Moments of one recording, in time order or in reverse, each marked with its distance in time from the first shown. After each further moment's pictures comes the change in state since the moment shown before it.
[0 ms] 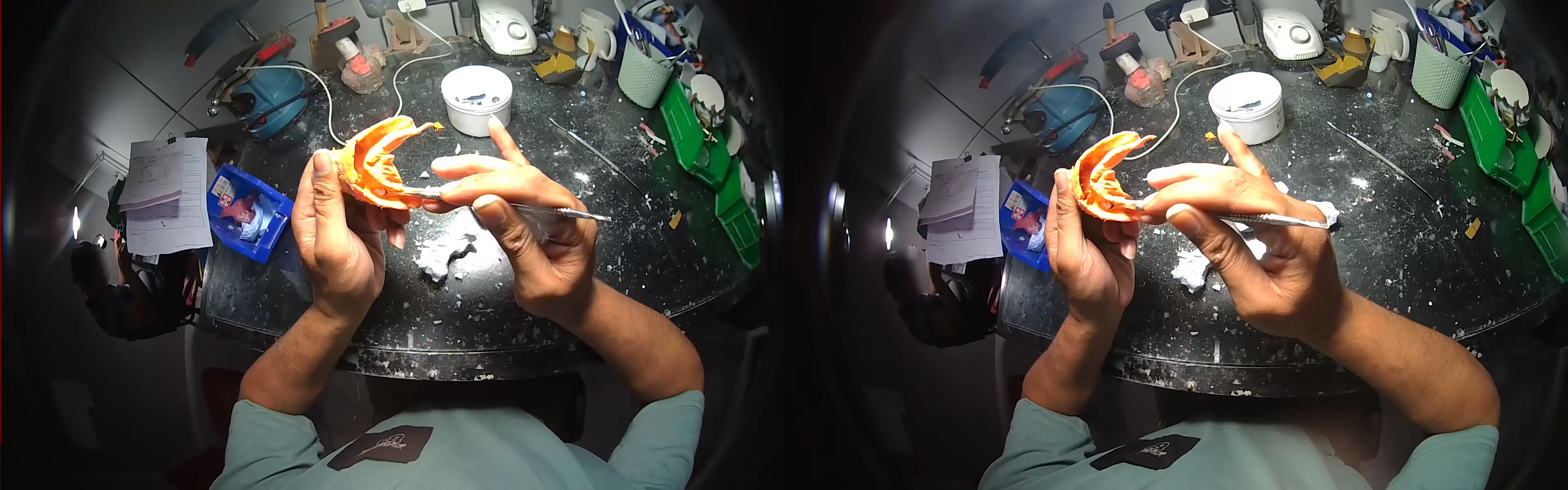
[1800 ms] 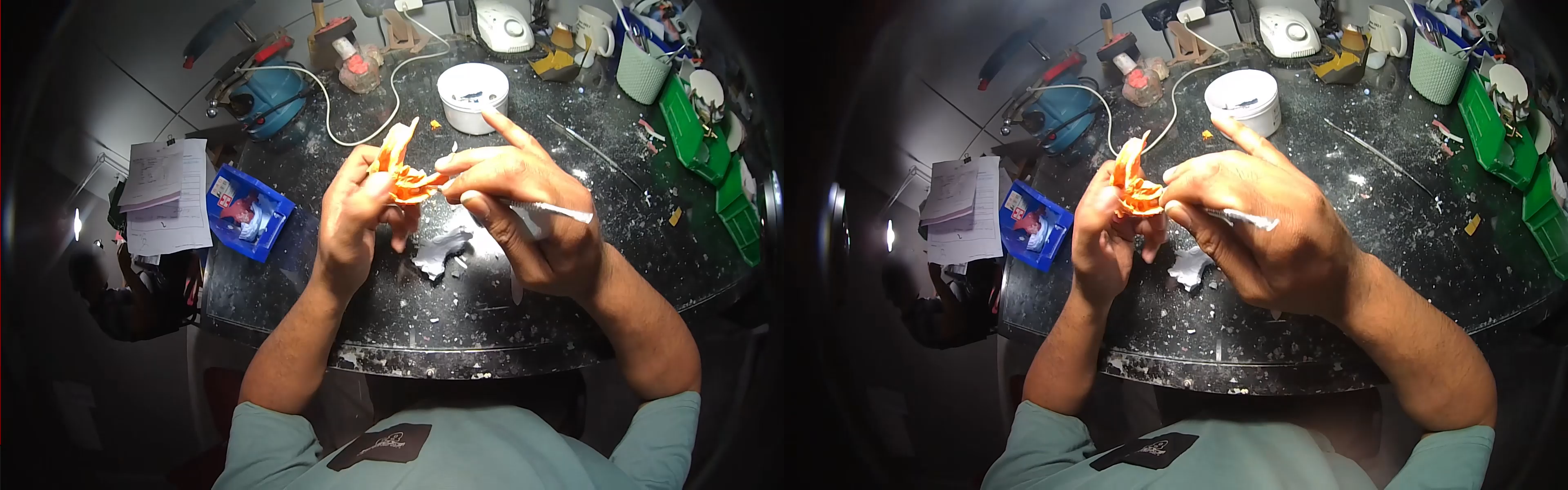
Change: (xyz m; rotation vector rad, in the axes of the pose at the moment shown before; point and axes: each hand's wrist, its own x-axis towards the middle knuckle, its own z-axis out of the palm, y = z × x) left_hand 0.015 -0.011 -0.025 0.326 -0.381 -0.173; right_hand 0.013 0.003 -0.019 -0.303 -0.148 -0.182
